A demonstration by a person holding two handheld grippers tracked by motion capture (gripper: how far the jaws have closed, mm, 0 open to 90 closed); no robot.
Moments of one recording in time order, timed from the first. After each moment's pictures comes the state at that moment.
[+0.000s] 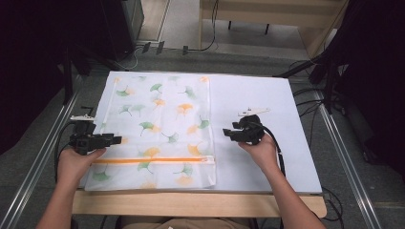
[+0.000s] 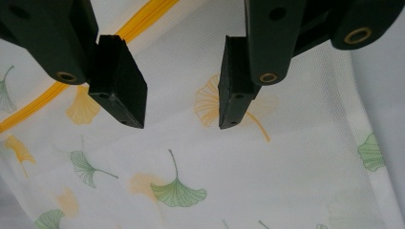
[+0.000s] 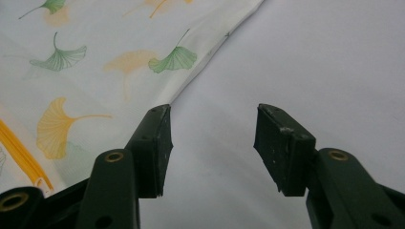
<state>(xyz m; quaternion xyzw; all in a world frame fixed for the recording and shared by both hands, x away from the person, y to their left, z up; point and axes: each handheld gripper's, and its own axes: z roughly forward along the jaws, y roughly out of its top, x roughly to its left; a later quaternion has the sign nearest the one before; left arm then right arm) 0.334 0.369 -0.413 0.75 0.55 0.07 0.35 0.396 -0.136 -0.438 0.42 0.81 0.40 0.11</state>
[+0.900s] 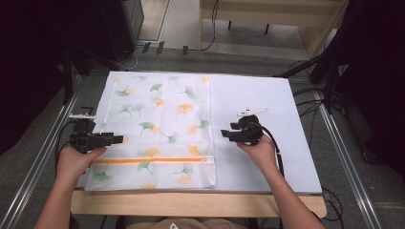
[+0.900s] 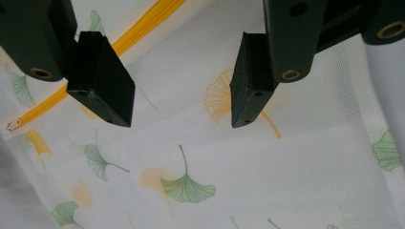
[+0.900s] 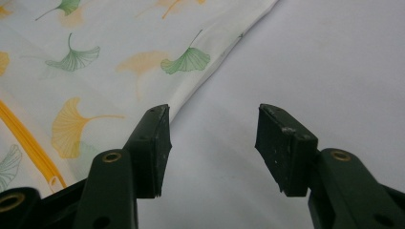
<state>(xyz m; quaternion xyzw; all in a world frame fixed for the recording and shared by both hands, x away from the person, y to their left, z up) 0.337 0.370 -0.411 0.74 0.56 0.04 0.36 0.395 -0.133 -0.439 0.41 0.81 0.40 0.09</state>
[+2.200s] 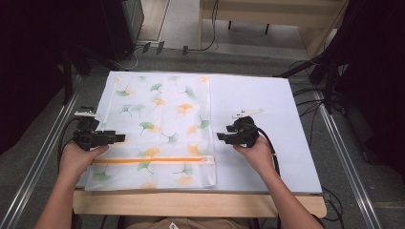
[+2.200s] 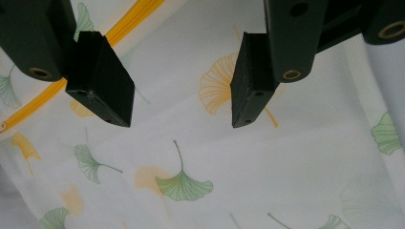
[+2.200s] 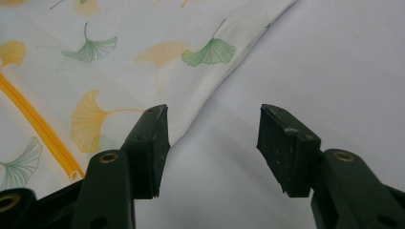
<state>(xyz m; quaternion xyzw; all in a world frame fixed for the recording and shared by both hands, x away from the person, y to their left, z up) 0.345 0.366 -0.410 0.75 0.55 0.05 0.35 0.391 -0.119 -0.440 0.40 0.82 0.39 0.07</state>
